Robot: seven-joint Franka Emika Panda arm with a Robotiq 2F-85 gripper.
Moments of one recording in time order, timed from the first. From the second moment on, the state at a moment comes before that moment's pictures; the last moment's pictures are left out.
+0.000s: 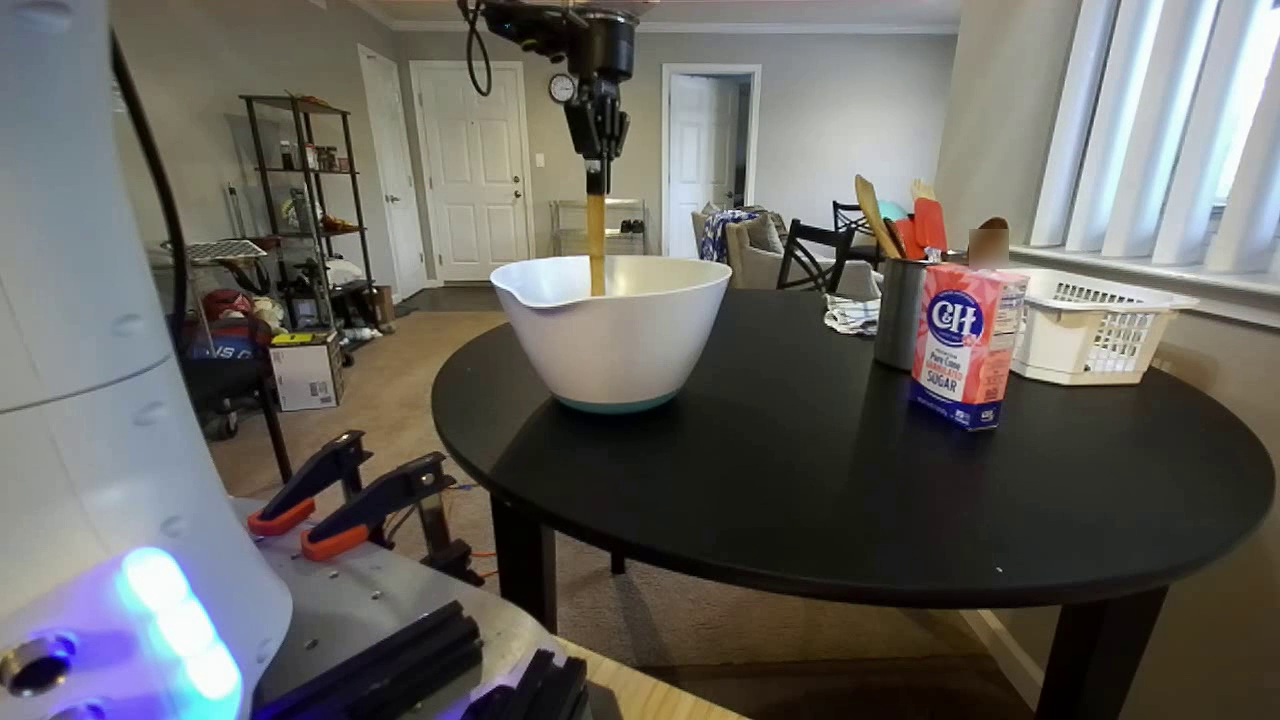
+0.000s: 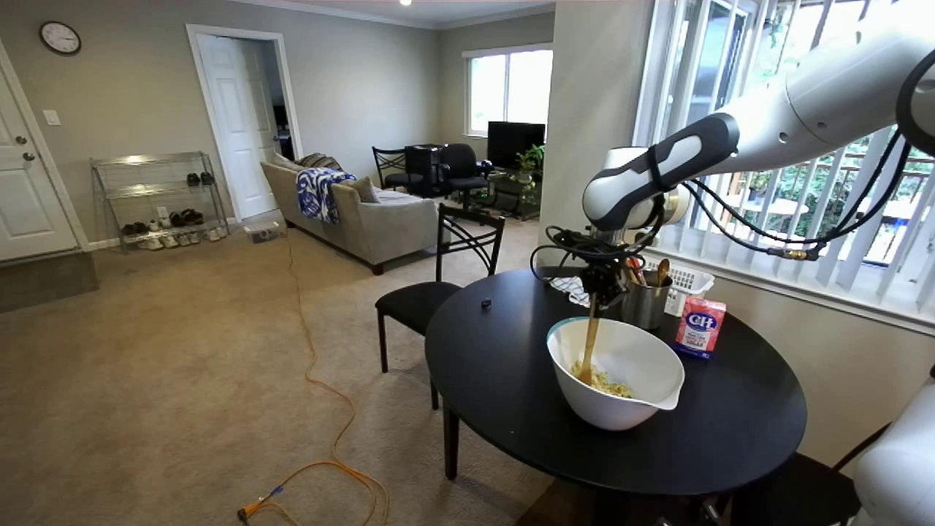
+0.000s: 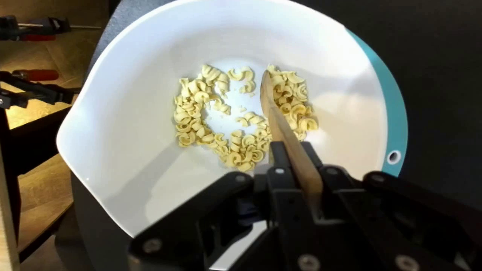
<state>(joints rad) 0.04 0.02 0.04 -2.20 0.05 2.22 1.52</state>
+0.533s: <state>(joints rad) 0.04 0.02 0.03 -2.22 -0.18 2.25 1.71</state>
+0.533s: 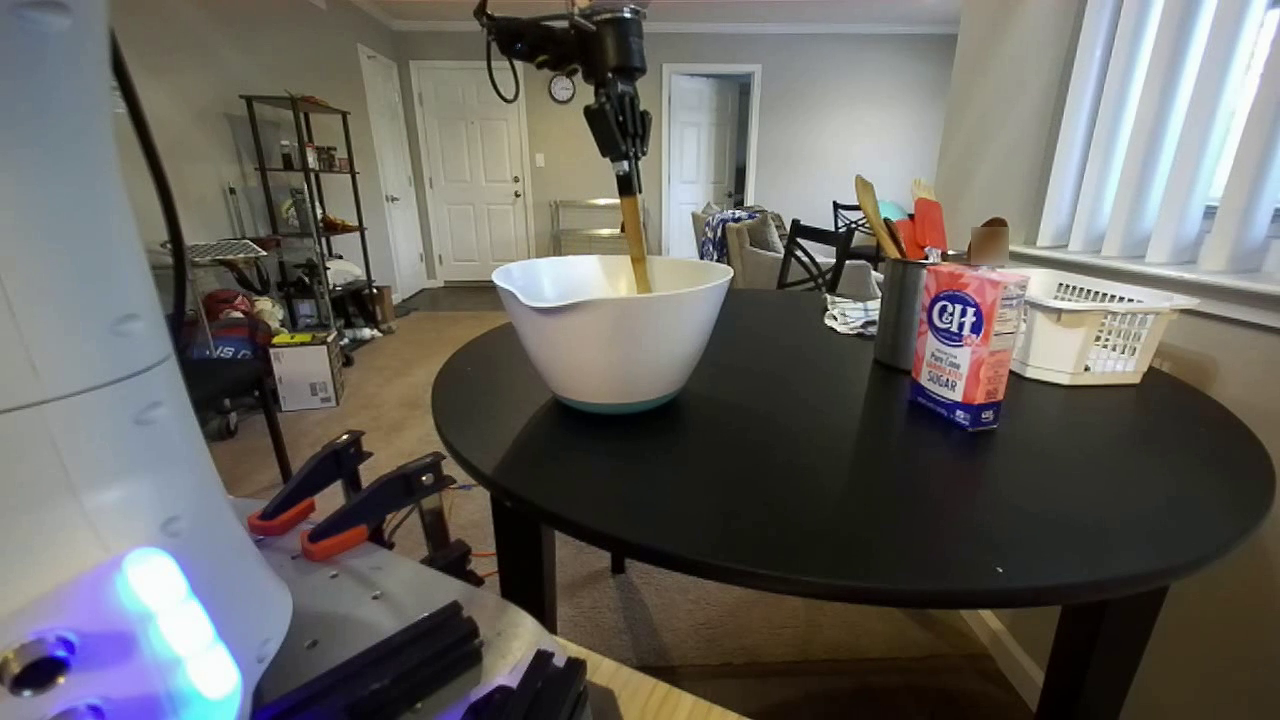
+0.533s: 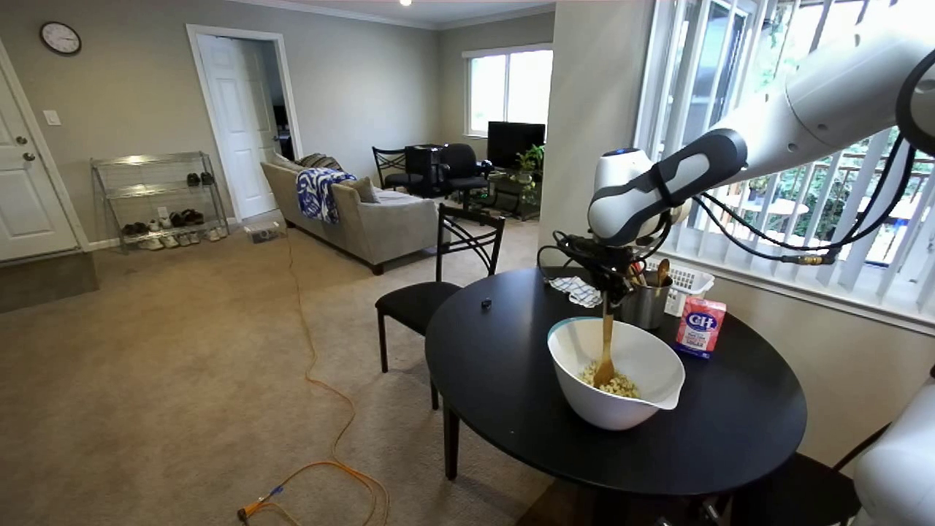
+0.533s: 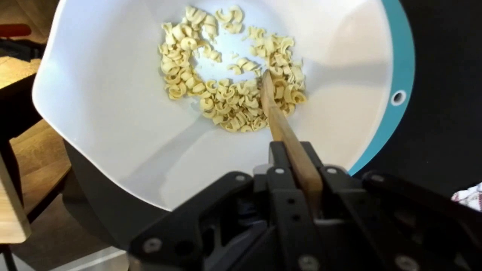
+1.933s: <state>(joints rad) 0.06 0.04 0.05 -2.15 0.03 1.98 1.40</state>
